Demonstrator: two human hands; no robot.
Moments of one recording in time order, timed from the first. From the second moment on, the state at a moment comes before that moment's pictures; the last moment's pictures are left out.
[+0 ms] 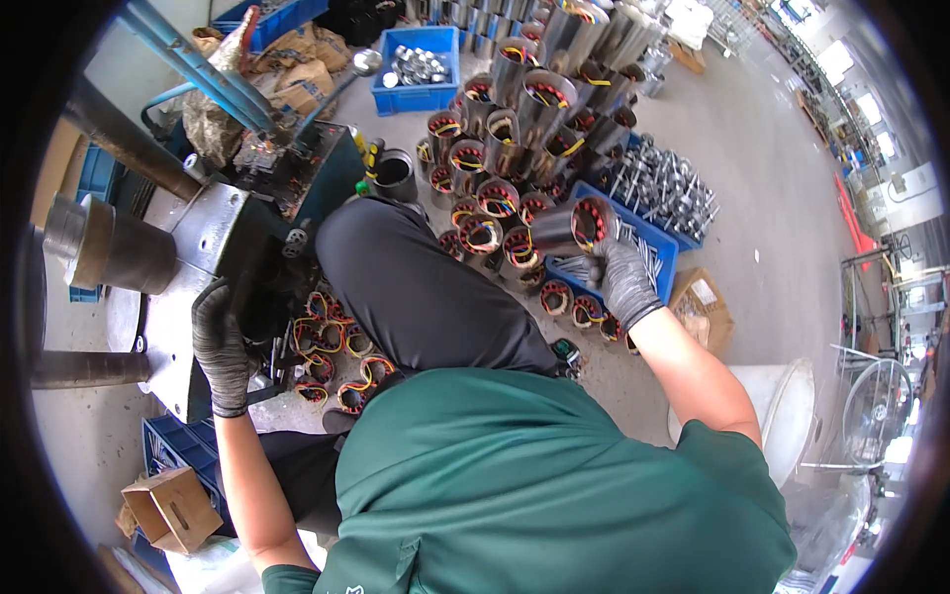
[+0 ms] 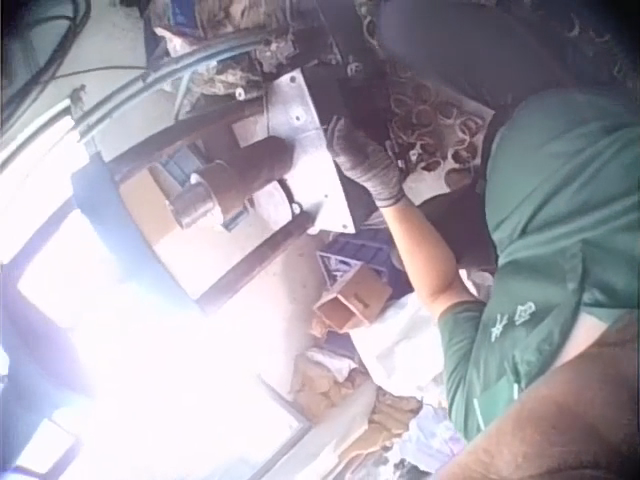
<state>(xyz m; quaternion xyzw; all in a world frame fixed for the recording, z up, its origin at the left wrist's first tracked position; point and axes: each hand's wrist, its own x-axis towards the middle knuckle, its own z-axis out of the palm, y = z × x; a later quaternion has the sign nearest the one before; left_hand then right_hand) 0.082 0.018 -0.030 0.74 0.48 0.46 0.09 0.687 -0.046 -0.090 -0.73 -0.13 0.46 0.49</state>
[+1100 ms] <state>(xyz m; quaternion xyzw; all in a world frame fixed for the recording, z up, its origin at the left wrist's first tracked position) 0.083 0.001 -0.037 0.76 0.58 0.20 0.23 0.704 -0.075 -0.217 -0.75 -0.23 0.38 0.49</state>
